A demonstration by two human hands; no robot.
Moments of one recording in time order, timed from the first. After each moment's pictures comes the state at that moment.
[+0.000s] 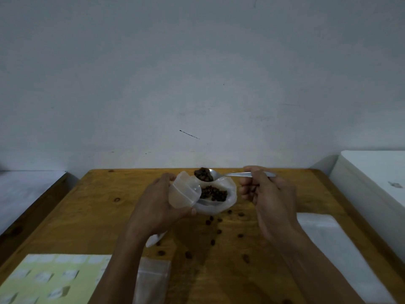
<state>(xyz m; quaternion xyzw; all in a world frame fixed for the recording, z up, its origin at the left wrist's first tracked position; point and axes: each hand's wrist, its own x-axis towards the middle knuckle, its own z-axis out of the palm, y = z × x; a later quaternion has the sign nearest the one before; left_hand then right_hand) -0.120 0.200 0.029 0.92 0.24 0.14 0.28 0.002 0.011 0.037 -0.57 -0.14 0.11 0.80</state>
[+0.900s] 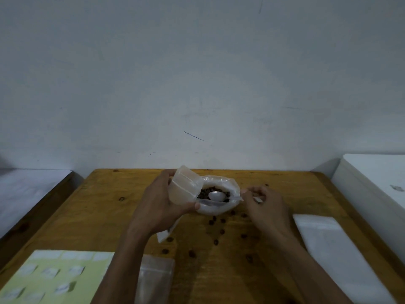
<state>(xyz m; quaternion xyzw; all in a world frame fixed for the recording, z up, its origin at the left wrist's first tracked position) -0.125 0.198 0.032 0.89 0.24 0.19 0.34 0.024 0.008 -0.006 -0.85 -0.17 0.03 0.49</state>
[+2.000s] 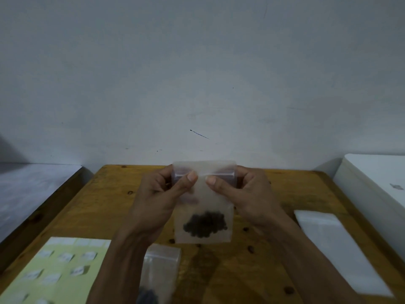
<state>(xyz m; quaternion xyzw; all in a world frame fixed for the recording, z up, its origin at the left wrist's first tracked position) -0.160 0.167 0.060 0.65 0.08 0.29 0.70 -0.043 0.018 0.070 -0.62 -0.37 0.19 0.66</state>
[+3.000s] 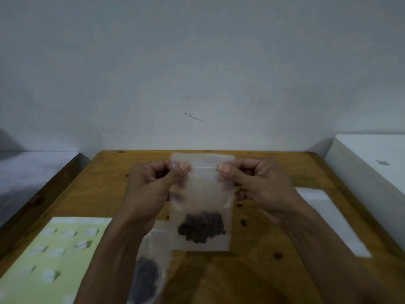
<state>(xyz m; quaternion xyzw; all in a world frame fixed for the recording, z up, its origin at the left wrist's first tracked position) -0.182 0.141 0.061 0.66 0.16 0.31 0.66 -0.053 -0.022 0.069 -0.62 -0.30 0.25 0.68</state>
